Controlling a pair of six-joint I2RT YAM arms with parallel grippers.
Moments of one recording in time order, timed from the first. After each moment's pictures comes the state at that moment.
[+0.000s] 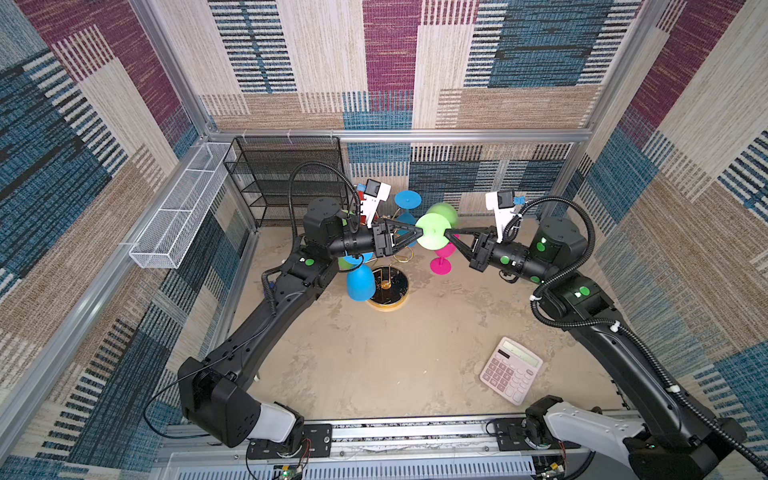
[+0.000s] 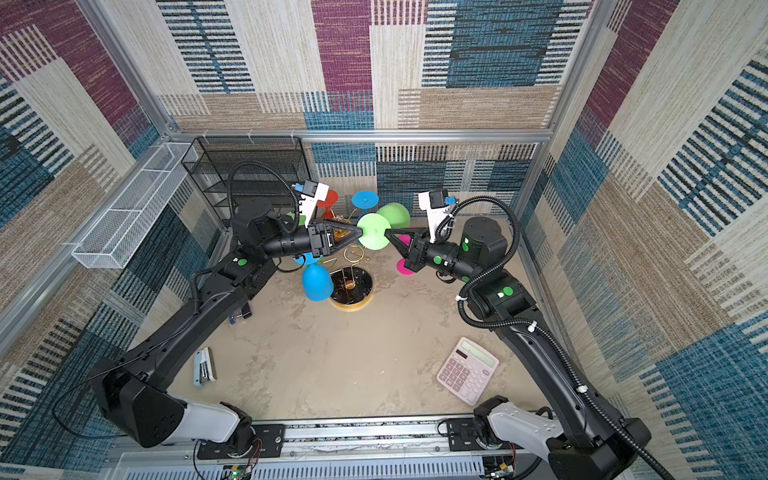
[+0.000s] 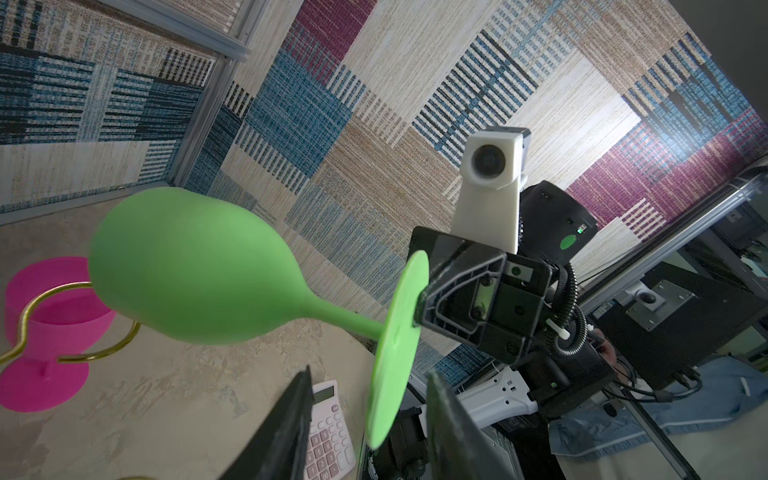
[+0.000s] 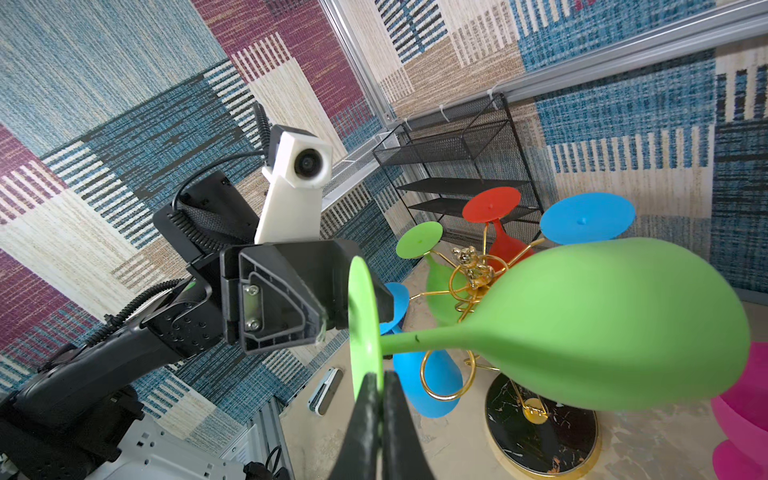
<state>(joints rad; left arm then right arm) -0.49 1.45 1.42 0.07 0.92 -0.66 0.46 1.11 1.27 -0.18 -0.55 0.49</state>
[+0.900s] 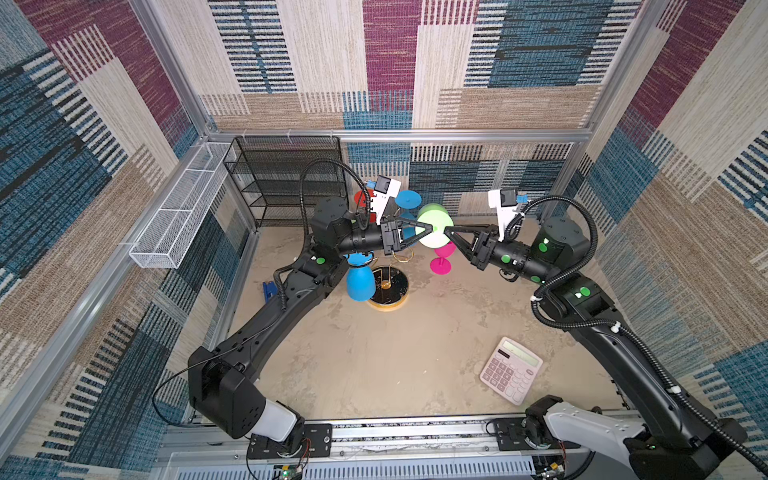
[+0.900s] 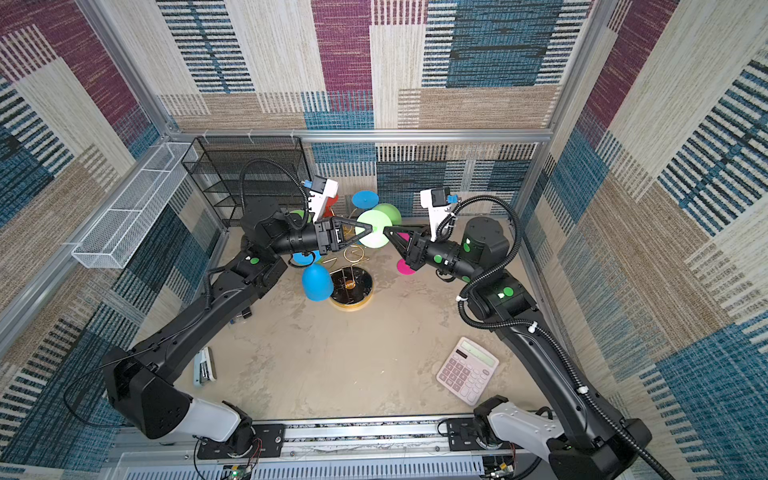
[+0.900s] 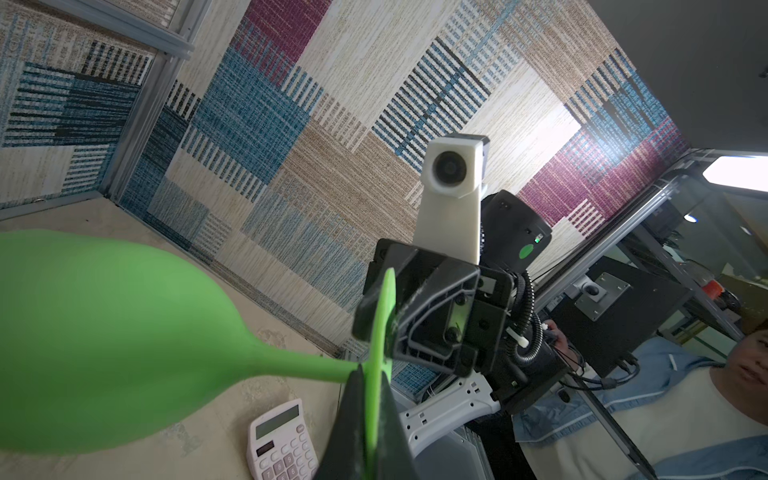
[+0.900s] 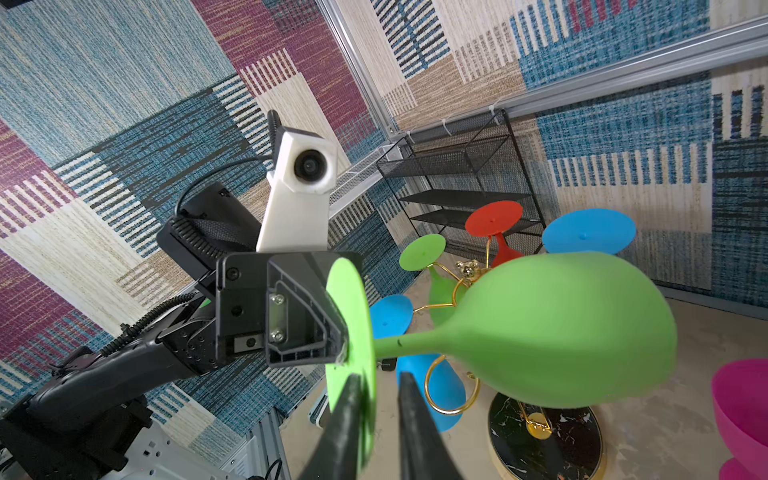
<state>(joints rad) -0.53 1.48 1.44 0.24 0.96 -0.81 0.46 1.10 1.26 -0.16 -0.51 0.48</state>
